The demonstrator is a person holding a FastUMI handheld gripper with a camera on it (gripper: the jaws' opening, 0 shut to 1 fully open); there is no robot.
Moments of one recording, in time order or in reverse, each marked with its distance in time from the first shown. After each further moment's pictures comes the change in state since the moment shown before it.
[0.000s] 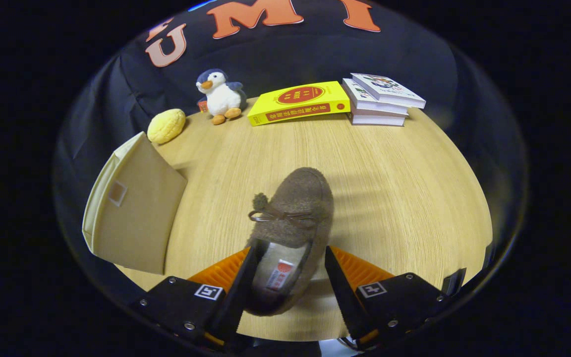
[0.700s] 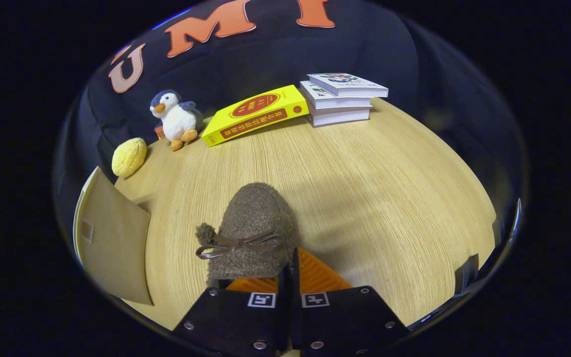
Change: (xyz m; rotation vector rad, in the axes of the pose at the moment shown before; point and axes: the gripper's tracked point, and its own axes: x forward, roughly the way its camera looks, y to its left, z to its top) arm 0.017 -0.023 0.018 0.172 -0.089 -0.108
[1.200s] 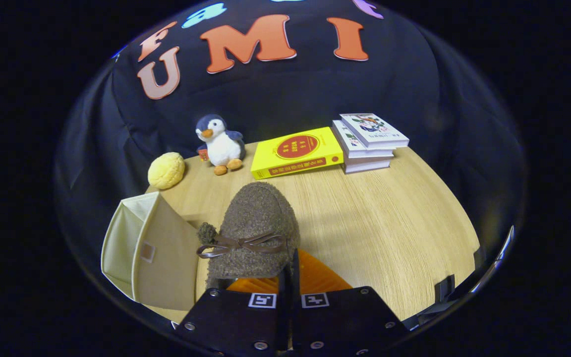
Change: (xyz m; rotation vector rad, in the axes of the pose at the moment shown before) arm -0.094 0.095 0.071 -0.122 -0.111 0.085
